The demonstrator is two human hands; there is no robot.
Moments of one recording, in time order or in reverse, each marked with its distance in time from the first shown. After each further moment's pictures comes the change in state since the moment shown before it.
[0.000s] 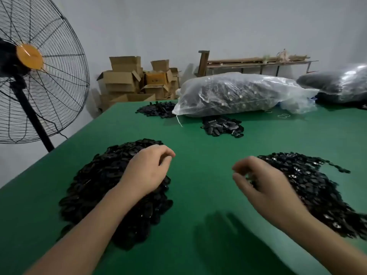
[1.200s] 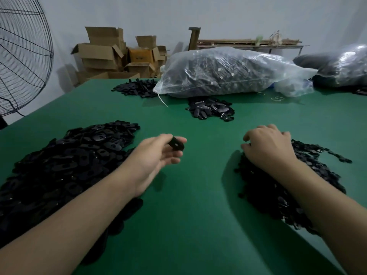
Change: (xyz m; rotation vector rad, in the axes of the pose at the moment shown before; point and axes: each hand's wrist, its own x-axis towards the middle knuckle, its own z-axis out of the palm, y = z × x) left_hand 0.028 0.031 0.074 -1.177 -0.236 -0.588; right_hand 0.084 0.094 0.012 -0.733 -0.318 0.446
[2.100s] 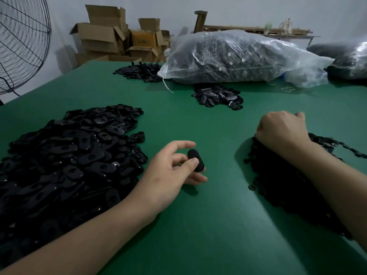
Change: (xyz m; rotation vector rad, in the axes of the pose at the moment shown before) left_hand -0.041 -0.047 0.011 0.074 -0.094 0.149; right_hand 0.039 0.016 0.022 -0.177 0.141 -0.064
